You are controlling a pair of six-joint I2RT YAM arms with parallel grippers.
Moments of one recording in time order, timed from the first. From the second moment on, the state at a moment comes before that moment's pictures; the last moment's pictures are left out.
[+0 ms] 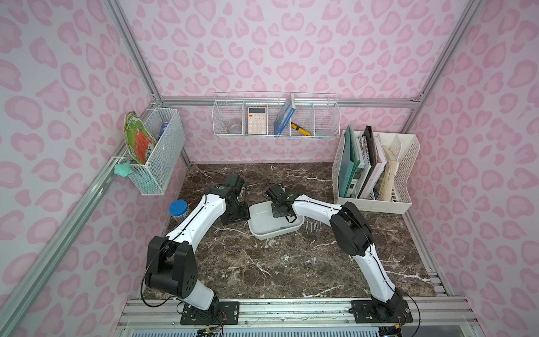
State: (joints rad) left arm -0.24 1.56 1.26 -1.01 0.02 -0.46; right arm 0.84 2.32 1.80 -0.59 0.27 0.54
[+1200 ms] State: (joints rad) left arm -0.24 1.55 1.26 -1.01 0.01 -0.46; right arm 0.86 2.32 1.81 -0.62 0.27 0.58
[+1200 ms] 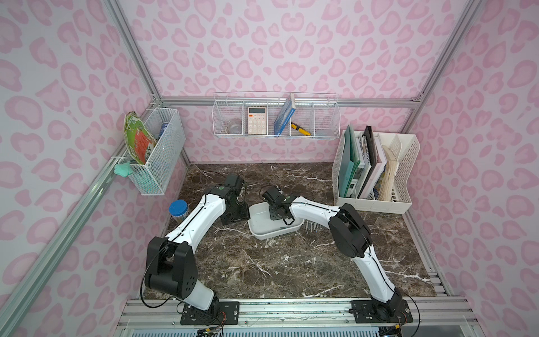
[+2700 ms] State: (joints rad) left arm -0.25 1.55 1.26 -1.01 0.02 -0.45; right arm 0.77 1.68 1.20 -0.53 0.31 0.65
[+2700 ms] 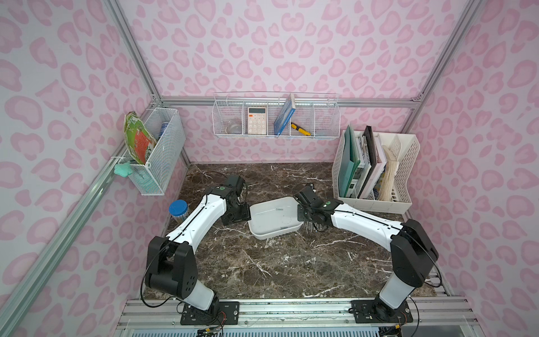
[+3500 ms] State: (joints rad) left arm -0.27 1.56 1.26 -1.01 0.04 -0.45; right arm 0.69 1.73 0.98 -0.35 0.19 0.68
